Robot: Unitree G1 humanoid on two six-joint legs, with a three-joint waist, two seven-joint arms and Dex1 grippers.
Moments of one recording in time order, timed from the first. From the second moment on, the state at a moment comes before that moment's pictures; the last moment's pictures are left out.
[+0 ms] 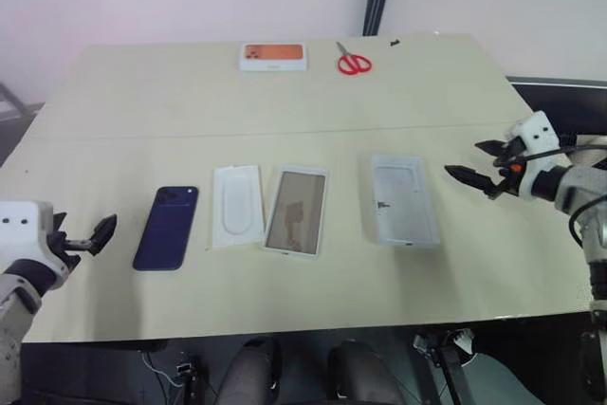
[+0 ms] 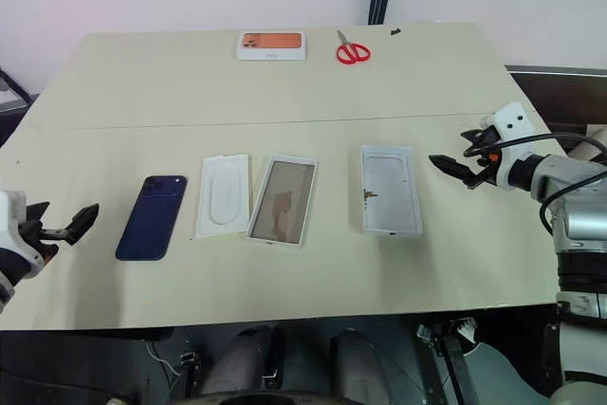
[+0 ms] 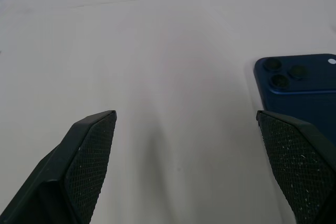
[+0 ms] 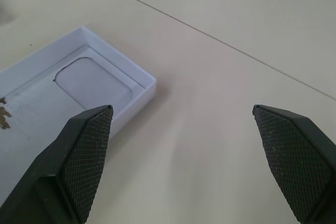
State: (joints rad) left arm 0.19 0.61 0.67 -0.34 -0.48 0.65 -0.41; right arm -0.50 -0.87 -0.17 0.31 0.28 0.41 0.93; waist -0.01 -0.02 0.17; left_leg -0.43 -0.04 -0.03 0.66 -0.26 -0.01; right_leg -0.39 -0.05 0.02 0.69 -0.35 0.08
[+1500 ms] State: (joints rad) left arm -0.49 0.44 0.39 -0.29 -0.83 1.61 0.03; right arm -0.44 -0.75 0.06 -0.21 0.30 0.52 0.96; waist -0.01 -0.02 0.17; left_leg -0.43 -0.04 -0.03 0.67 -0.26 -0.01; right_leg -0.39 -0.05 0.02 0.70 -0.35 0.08
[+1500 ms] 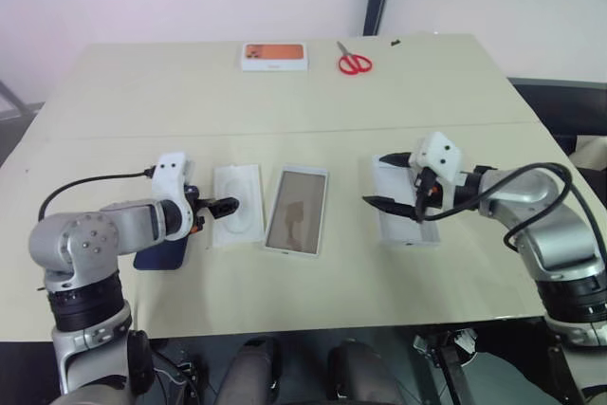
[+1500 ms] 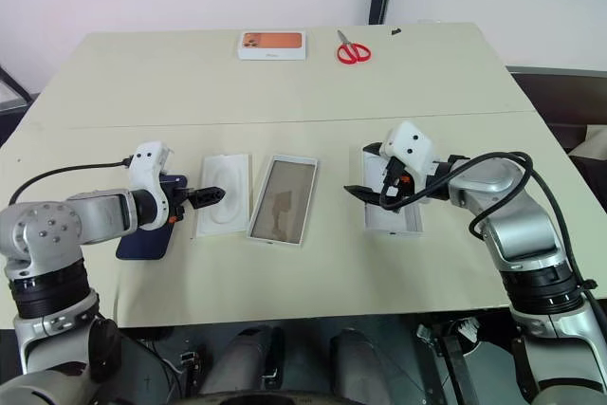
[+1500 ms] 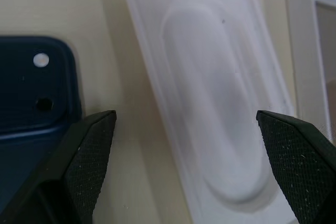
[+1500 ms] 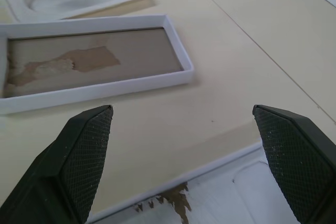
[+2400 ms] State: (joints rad) left arm -0.64 0.35 0.60 -0.11 -0.86 1.61 0.20; right arm -0.40 -0.71 0.09 -0.28 0.30 0.54 0.93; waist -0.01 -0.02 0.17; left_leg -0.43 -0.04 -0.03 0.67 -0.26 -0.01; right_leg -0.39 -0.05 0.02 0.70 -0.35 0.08
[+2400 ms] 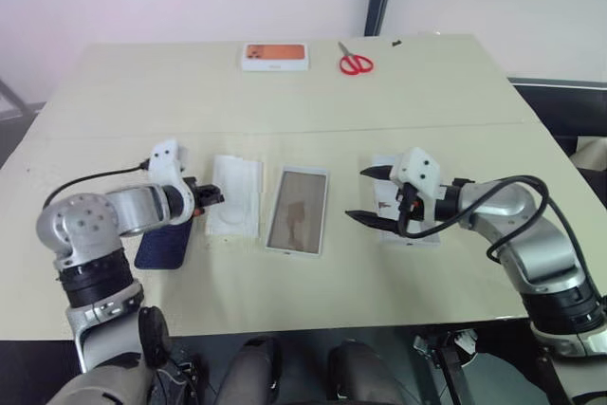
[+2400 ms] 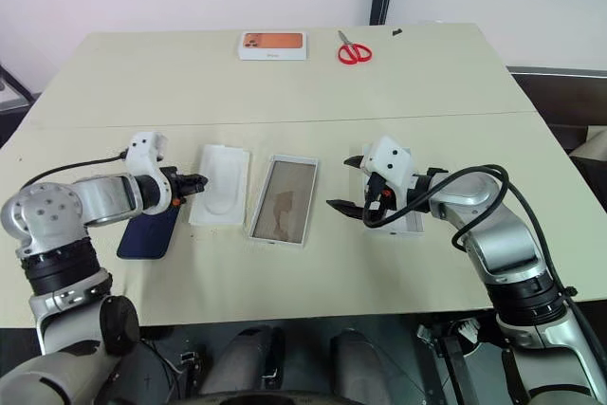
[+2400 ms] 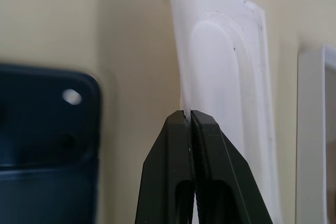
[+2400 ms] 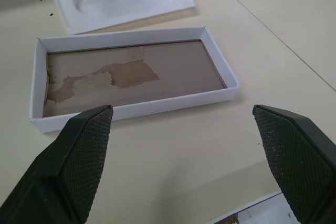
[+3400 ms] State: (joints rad) left arm -0.69 0.24 0.29 -0.02 -1.23 1.61 0.40; right arm -0.42 -0.75 0.08 -0.28 0.30 0.52 0.94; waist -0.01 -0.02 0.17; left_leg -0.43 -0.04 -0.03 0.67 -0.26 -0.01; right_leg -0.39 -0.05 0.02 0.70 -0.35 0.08
